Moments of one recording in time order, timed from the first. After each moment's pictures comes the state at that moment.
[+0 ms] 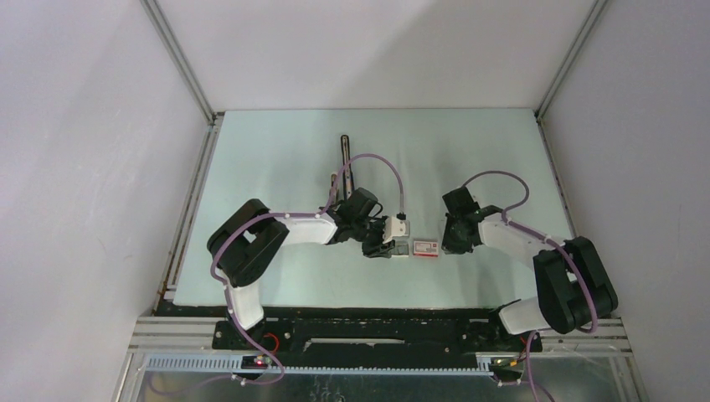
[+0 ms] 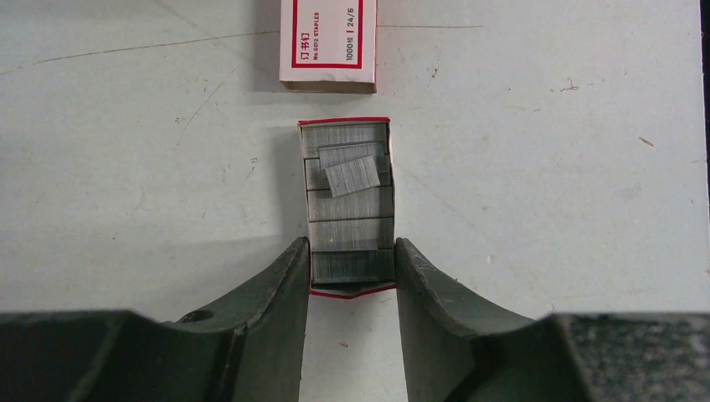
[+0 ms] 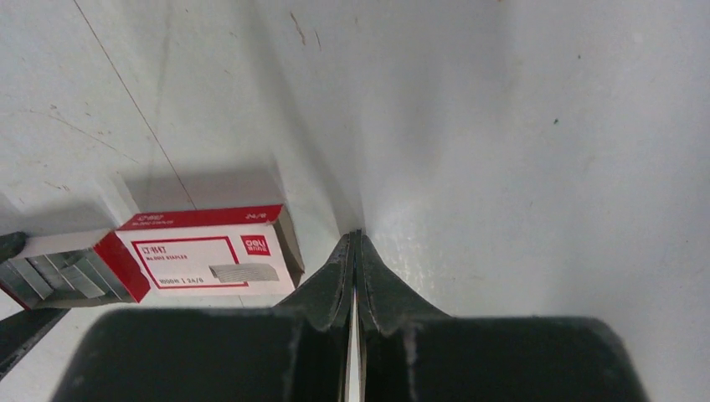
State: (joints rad) left arm -0.80 1.84 0.95 0.00 0.59 0.61; right arm 0.39 1.41 0.69 -0.51 0.09 0.61
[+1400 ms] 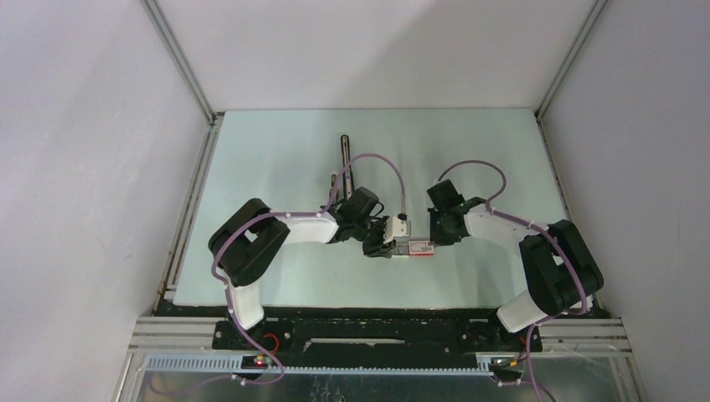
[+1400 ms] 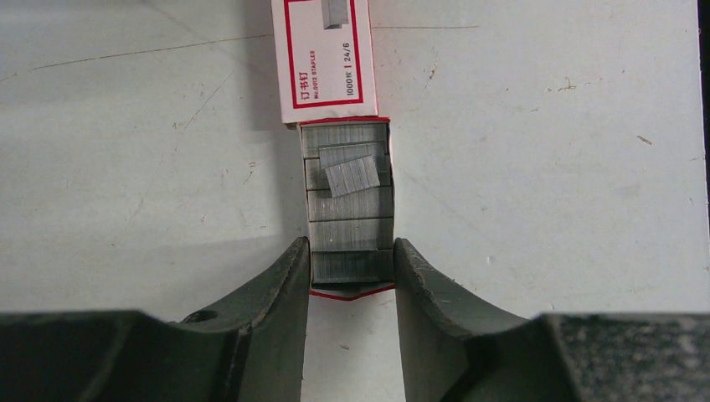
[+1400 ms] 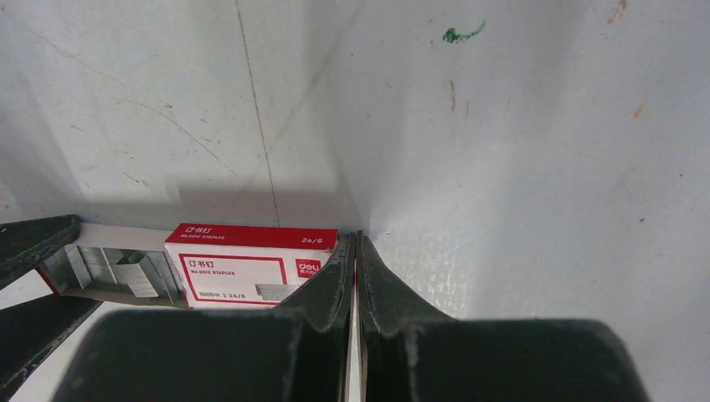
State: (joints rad) left arm -0.80 1.85 0.97 -0.02 0.60 0.63; right arm 0.47 1.53 0.81 -0.47 0.07 0.47
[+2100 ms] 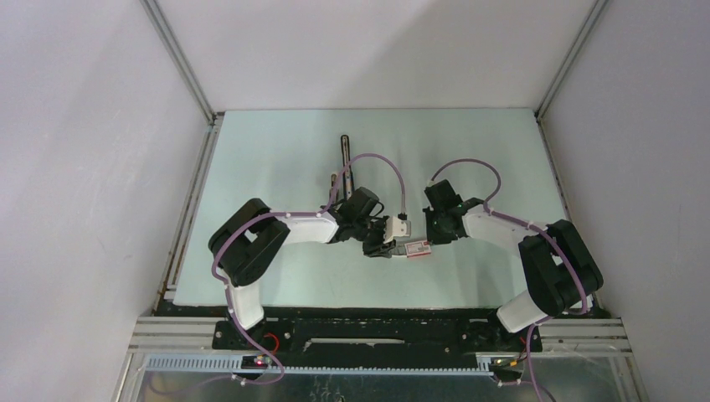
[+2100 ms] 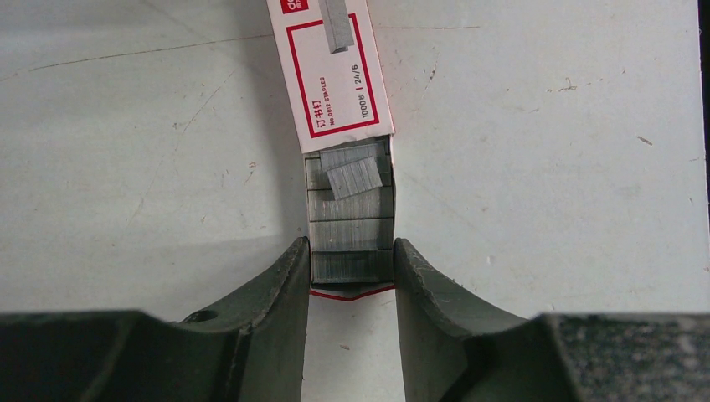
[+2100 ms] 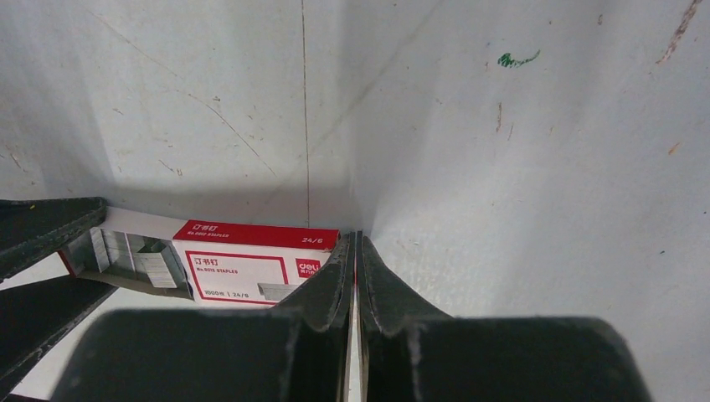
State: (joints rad) left arm -0.80 1.85 0.97 -0.02 0.60 0.63; right arm 0.49 1.53 0.81 -0.43 0.04 0.40
